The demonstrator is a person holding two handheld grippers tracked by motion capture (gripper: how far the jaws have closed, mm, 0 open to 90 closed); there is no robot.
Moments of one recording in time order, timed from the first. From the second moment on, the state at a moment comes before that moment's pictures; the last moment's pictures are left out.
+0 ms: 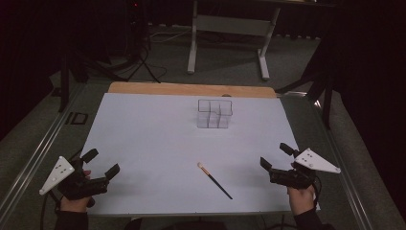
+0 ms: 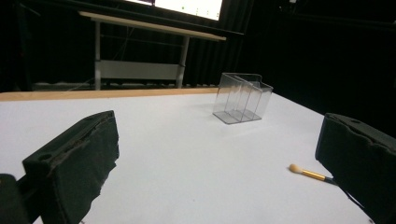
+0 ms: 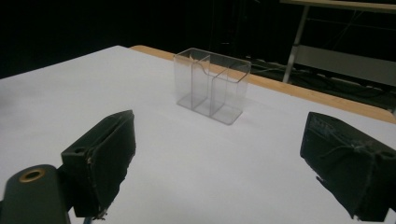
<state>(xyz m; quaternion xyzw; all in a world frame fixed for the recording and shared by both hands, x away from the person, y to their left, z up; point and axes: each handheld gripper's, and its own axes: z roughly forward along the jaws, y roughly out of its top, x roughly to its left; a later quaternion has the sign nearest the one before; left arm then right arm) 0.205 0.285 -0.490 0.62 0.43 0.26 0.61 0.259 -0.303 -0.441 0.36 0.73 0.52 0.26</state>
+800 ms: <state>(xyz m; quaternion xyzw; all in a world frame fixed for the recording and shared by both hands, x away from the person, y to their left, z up) 0.204 0.280 -0.488 0.63 0.41 0.26 0.60 0.277 -0.252 -0.409 0.37 0.75 0.50 0.21</state>
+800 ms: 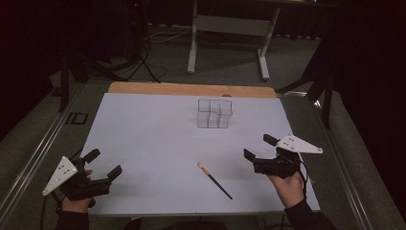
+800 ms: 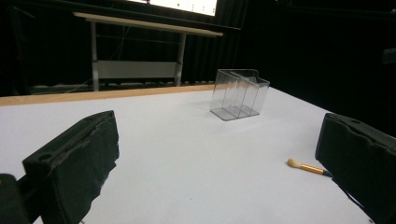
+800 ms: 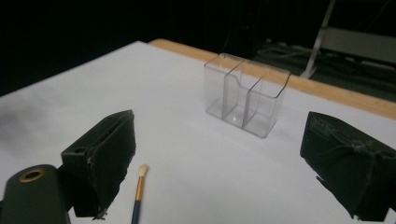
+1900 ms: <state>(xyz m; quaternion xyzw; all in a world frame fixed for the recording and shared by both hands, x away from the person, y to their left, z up) 0.205 0.280 -0.488 0.63 0.41 0.25 0.61 0.283 -0.164 -0.455 0.33 0.83 0.43 0.12</state>
